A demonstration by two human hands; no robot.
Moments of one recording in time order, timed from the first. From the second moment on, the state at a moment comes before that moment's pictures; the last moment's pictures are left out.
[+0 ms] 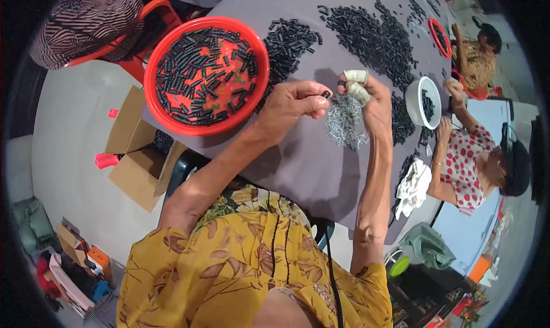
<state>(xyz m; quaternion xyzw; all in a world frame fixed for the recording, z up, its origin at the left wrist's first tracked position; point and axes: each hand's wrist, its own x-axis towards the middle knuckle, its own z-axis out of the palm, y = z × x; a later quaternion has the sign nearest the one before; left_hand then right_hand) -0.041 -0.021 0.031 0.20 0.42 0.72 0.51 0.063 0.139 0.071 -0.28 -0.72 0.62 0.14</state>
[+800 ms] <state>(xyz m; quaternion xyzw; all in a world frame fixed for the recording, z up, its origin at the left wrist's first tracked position) -0.001 -0.031 0.077 0.33 0.43 0.70 0.48 0.123 0.103 0.135 -0.15 -0.80 0.55 0.18</state>
